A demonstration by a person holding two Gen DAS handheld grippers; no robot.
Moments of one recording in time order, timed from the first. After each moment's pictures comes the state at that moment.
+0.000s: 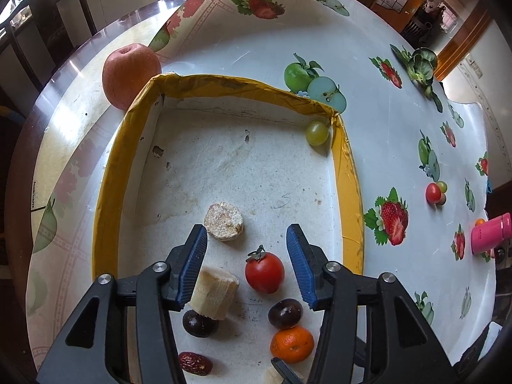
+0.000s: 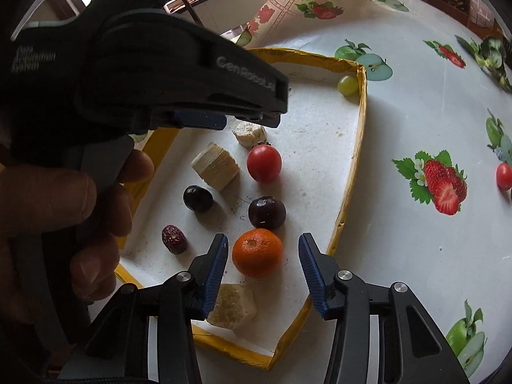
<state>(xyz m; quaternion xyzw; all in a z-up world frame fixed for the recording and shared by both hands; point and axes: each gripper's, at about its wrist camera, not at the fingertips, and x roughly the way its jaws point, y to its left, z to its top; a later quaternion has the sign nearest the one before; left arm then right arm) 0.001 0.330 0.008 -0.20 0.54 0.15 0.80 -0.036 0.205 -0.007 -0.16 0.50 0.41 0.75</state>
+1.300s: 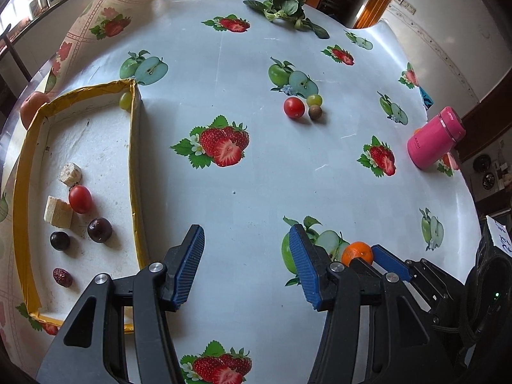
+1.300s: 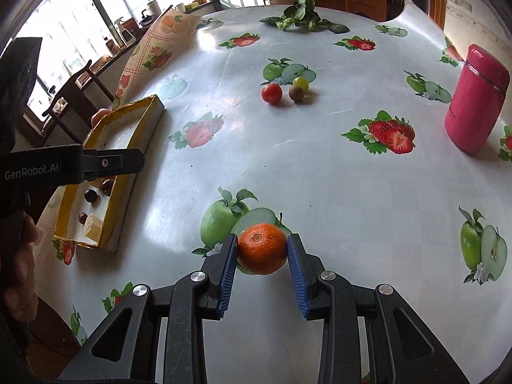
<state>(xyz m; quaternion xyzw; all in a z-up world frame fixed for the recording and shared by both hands) -0.006 0.132 0.048 -0.12 0.55 0.03 0.82 -0.006 -0.061 0.015 -0.02 0.51 0.23 0.83</state>
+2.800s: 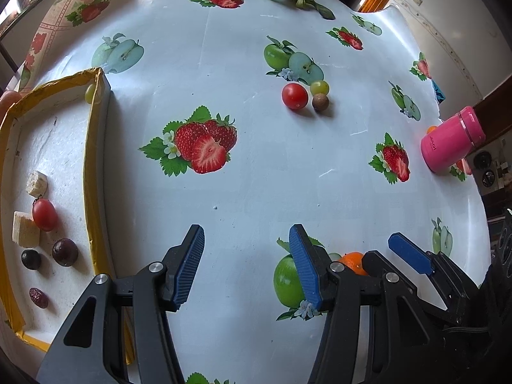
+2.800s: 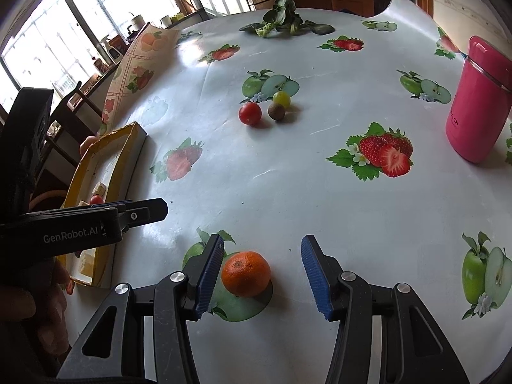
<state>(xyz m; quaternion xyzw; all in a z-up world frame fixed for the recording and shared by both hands) 0.035 0.123 0.014 -0.13 0.58 0.02 0.80 0.034 -0.071 0.009 0.02 0.51 0.22 0.83</state>
